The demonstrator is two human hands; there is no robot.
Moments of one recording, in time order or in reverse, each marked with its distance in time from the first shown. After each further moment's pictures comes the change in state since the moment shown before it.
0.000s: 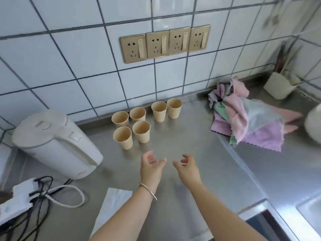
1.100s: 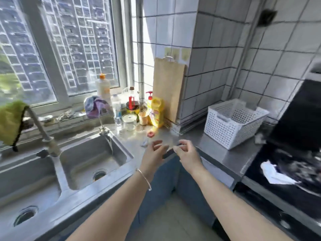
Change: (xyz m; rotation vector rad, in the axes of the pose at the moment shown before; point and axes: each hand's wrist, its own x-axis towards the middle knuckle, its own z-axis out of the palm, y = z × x) left_hand -0.815 -0.109 0.063 0.528 -2.192 -0.053; right_hand -0.764 0.326 -0.300 0.579 1.727 0.424
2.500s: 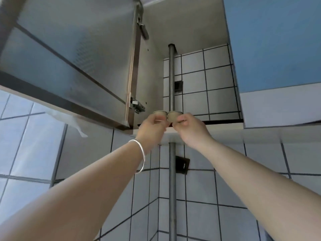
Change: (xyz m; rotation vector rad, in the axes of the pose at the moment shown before) left_hand 0.389 0.485 0.473 0.146 -0.436 1.019; right_hand 0.423 -0.398 -0.436 -0.430 0.832 -0.739
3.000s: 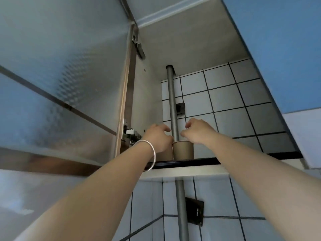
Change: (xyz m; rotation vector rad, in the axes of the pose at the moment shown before) left_hand 0.179 -0.014 0.006 0.763 -0.082 0.251; right_hand 0.167 0.010 0.016 -0.450 -0.011 0.064
